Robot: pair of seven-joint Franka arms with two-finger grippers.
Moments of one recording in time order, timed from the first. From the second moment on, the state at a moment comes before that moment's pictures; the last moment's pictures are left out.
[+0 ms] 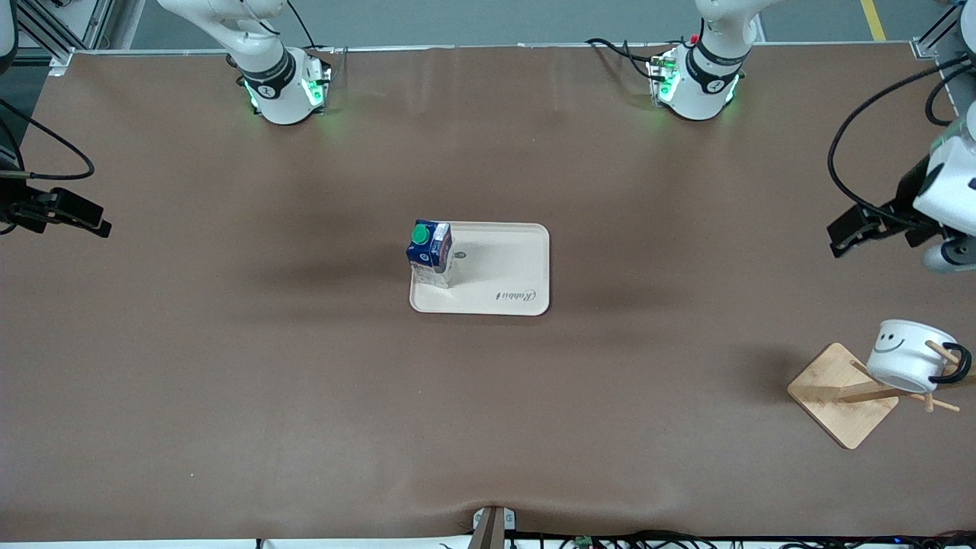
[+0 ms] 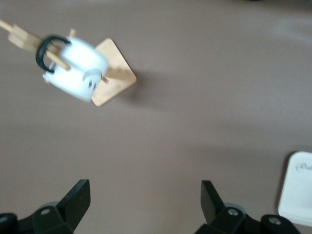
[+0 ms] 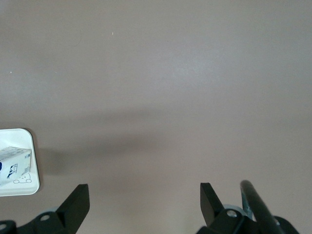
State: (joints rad) left arm 0.30 0.13 -0.46 -1.43 0.15 1.58 -0.27; right arm -0.07 0.07 -0.01 -1.54 0.01 1.57 0.01
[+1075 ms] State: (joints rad) left arm -0.01 0.00 -0.11 -1.56 0.08 1.60 -0.13; right arm -0.04 0.11 0.00 -1.54 0.01 1.54 0.01
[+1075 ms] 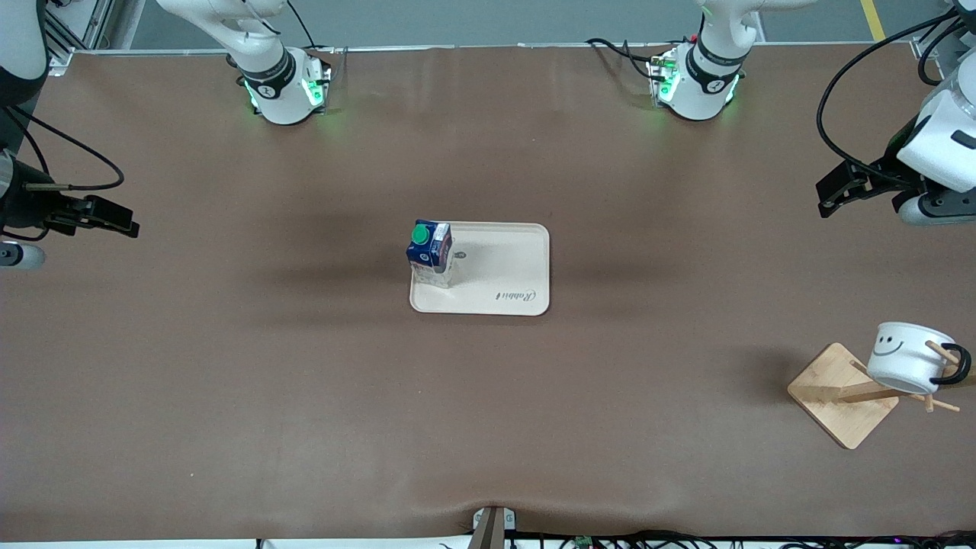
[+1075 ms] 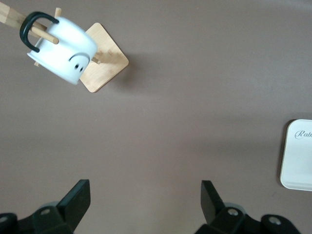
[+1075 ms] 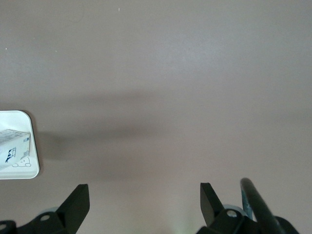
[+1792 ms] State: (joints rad) left arm -0.01 0.00 -0.11 -1.56 0.08 1.61 -0.12; right arm 0.12 0.22 0.01 -1.53 0.12 1.54 0.10
